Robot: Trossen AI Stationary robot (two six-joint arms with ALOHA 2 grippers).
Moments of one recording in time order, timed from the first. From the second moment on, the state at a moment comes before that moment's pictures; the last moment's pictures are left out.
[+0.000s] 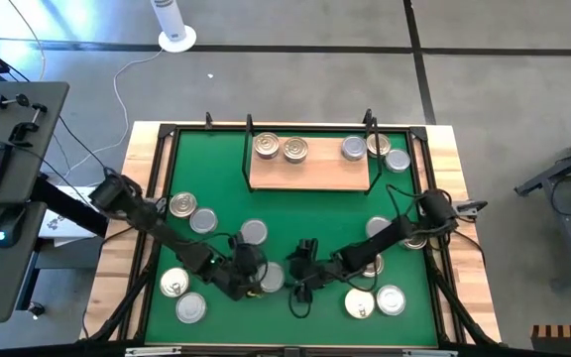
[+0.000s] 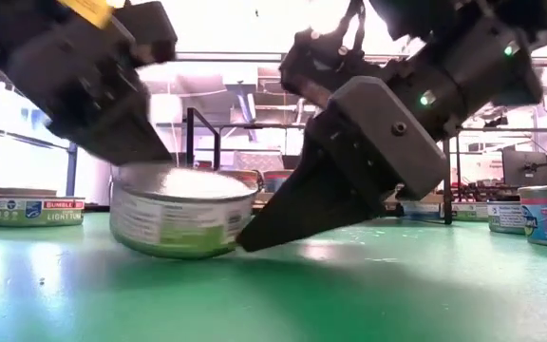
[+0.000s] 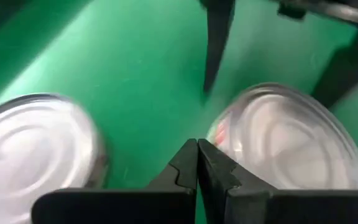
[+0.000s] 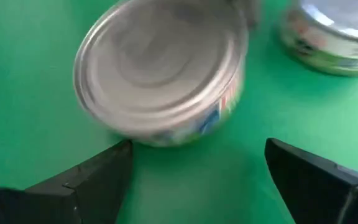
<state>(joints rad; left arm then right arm) -0.60 1.76 0.88 -0.14 -0.67 -0.78 0.44 2.06 1.05 0.31 0.40 0.29</state>
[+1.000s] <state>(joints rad) -0.62 1.87 0.83 0.16 -0.63 -0.78 0.41 1.95 0.99 0.43 0.31 0.13</state>
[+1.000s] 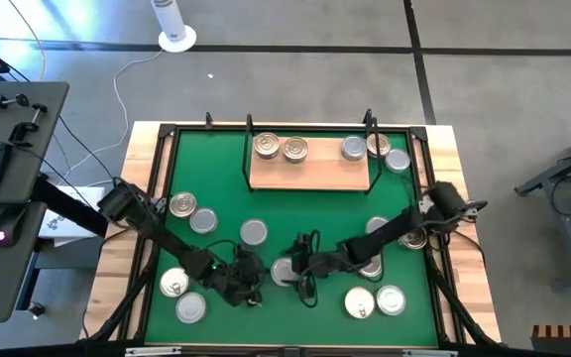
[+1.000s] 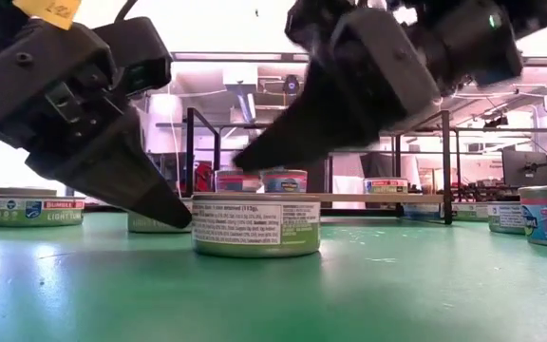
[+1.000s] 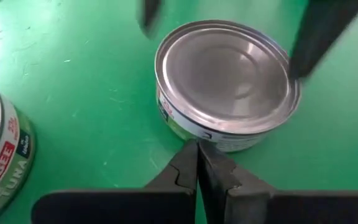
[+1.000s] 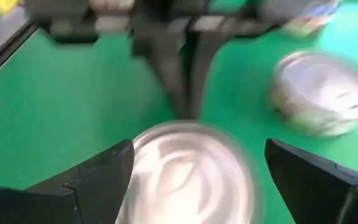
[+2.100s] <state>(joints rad) -0.56 1.87 0.83 0.27 -0.50 -0.75 0.40 1.94 0.84 0.50 0.21 0.11</state>
